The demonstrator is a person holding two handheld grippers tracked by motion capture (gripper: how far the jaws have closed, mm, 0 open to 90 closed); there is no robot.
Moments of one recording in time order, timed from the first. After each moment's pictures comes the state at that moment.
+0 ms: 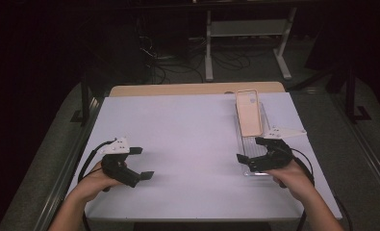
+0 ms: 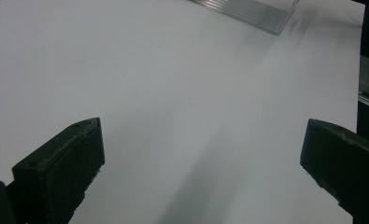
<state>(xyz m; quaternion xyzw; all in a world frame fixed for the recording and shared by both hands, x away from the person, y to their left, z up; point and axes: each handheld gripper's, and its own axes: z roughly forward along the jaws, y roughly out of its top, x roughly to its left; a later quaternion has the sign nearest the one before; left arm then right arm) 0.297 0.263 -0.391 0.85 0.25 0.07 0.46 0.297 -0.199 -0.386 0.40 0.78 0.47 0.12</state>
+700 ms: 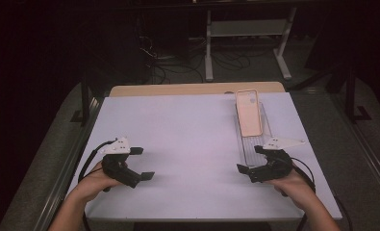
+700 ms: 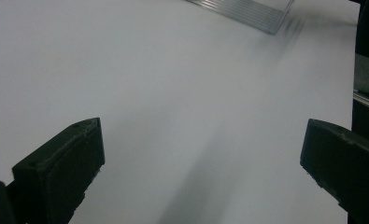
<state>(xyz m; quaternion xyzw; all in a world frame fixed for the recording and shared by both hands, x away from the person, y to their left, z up) 0.296 0.261 -0.390 0.85 0.25 0.06 0.46 0.280 -0.198 -0.399 0.38 0.80 0.46 0.11</state>
